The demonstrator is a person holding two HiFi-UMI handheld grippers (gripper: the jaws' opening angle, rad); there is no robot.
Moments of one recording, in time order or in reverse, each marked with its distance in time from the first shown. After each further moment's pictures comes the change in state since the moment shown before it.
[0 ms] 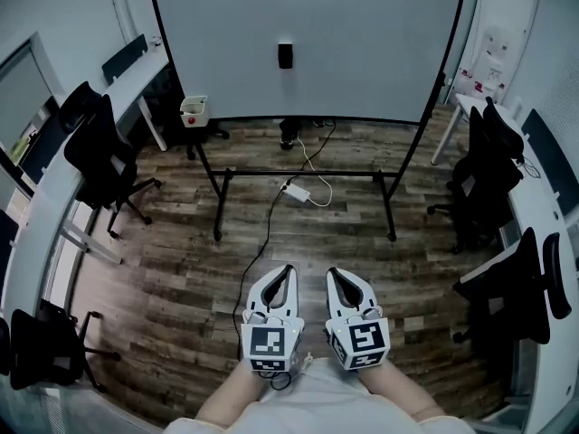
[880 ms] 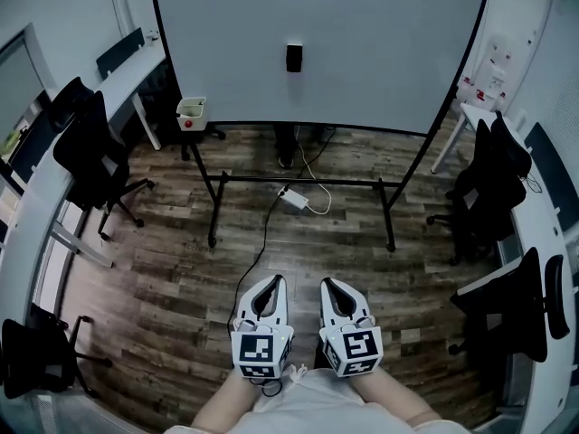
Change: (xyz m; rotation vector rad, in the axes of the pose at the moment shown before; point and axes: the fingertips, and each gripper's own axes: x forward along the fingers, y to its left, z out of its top) left arm 0.041 0.067 -0.033 -0.082 0.037 0.026; right arm 0.075 0.001 -0.023 0.037 0.049 -0.001
